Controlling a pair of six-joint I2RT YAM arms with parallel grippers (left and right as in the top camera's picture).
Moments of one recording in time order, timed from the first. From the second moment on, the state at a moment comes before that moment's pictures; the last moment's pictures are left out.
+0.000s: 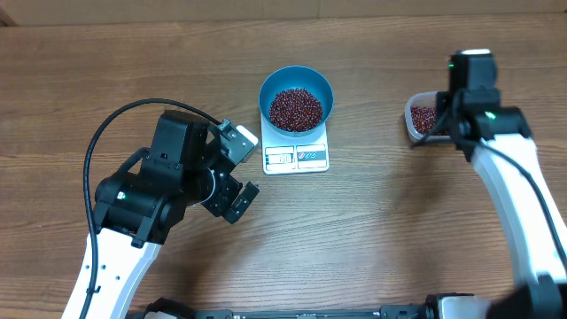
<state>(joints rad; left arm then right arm) -0.35 1.16 1.27 -1.12 0.17 0.32 0.03 1.47 1.26 -0.67 0.43 0.00</state>
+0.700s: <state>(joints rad) -0.35 1.16 1.27 -1.12 0.17 0.32 -0.29 1.00 0.90 -0.86 -0.57 0.35</state>
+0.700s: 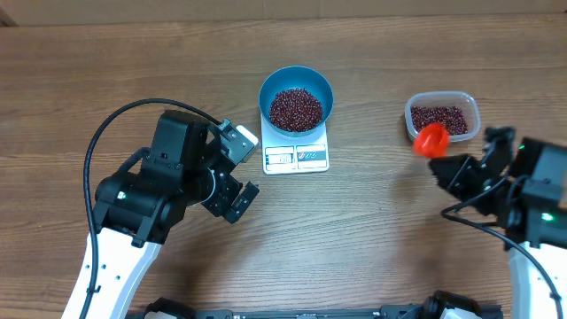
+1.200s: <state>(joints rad) -0.35 1.16 1.27 -1.12 0.17 0.32 -0.29 1.03 0.44 -0.48 -0.83 0.50</state>
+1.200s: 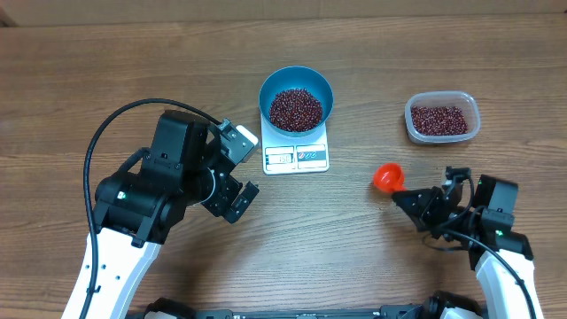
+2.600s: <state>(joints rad) -0.35 1.16 1.27 -1.12 0.17 0.32 -0.29 1.34 0.37 -0.10 -0.76 0.51</state>
